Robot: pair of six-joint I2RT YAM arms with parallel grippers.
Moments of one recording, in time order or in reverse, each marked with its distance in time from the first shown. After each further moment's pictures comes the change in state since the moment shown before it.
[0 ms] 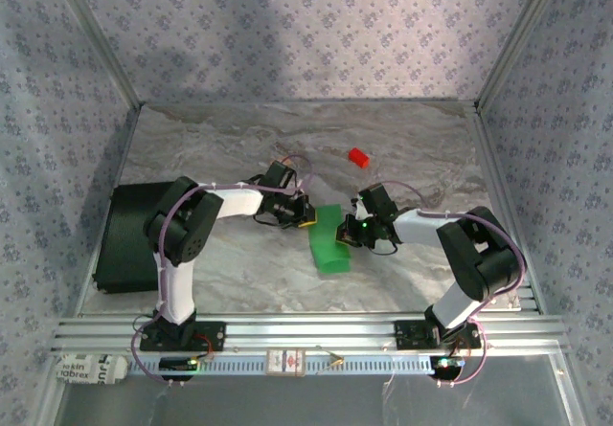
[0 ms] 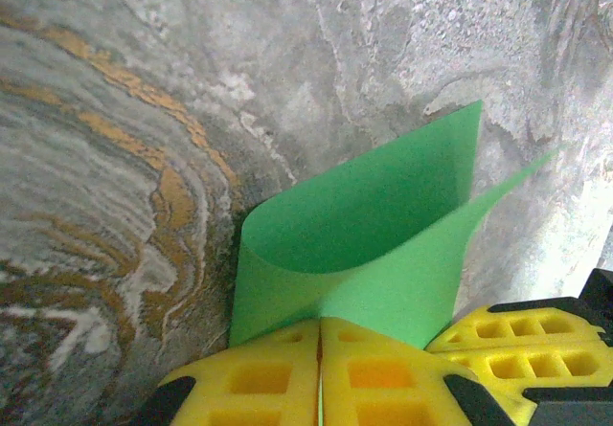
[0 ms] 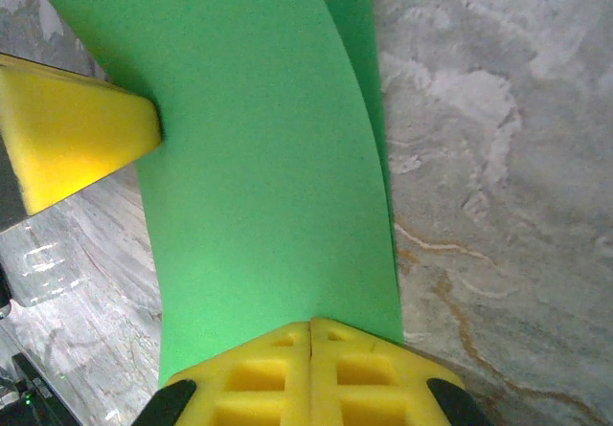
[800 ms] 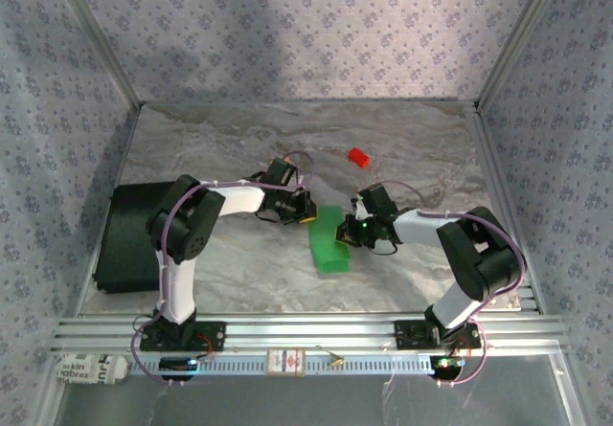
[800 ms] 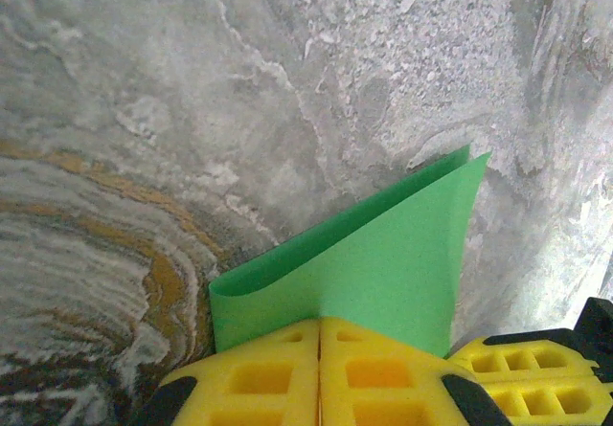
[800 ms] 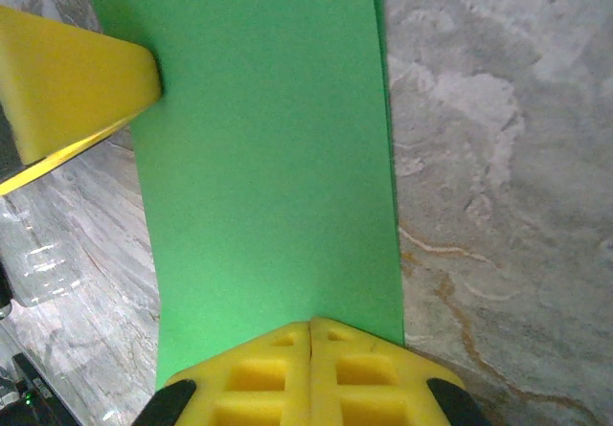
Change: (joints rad) left arm 0.006 0.025 0.039 0.010 -0.023 0.016; right arm 0.000 0.000 -0.005 0.010 0.000 0.000
